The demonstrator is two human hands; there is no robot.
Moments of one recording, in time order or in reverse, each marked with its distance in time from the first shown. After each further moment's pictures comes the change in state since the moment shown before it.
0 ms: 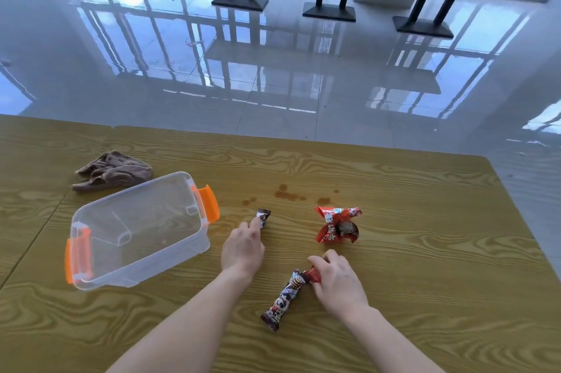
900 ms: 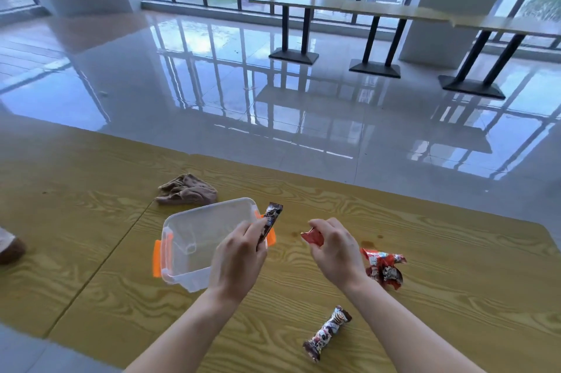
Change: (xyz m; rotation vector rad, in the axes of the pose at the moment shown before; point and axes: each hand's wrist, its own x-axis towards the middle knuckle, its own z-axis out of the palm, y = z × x) left_hand -0.070 -0.046 -0.146 -0.155 0.499 0.180; right_hand 0.046 -0.135 -0.087 0.209 0.372 -0.320
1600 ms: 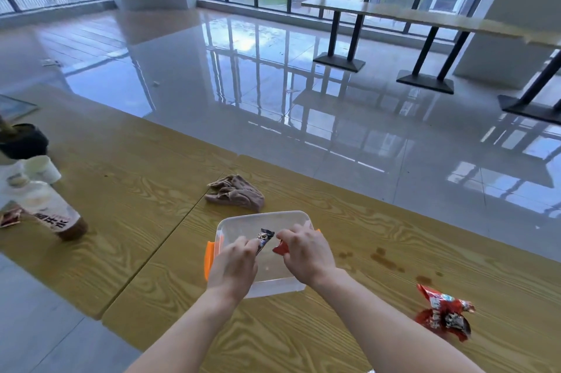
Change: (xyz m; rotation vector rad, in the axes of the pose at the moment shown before) left_hand 0.002 -0.119 -0.025 0.247 -0.241 -0.264; right_hand 0.064 -0.113 0.106 -0.255 -0.308 -0.308
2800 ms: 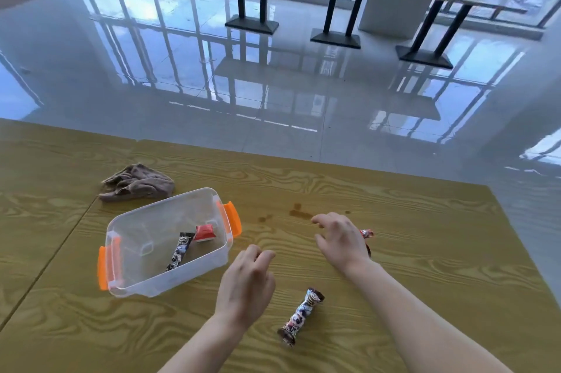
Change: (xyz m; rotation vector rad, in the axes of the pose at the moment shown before) left_hand -0.052 0.147 0.074 -0.188 -0.160 0.362; right_hand -0.149 0.174 -0.040 0.094 0.070 0.512
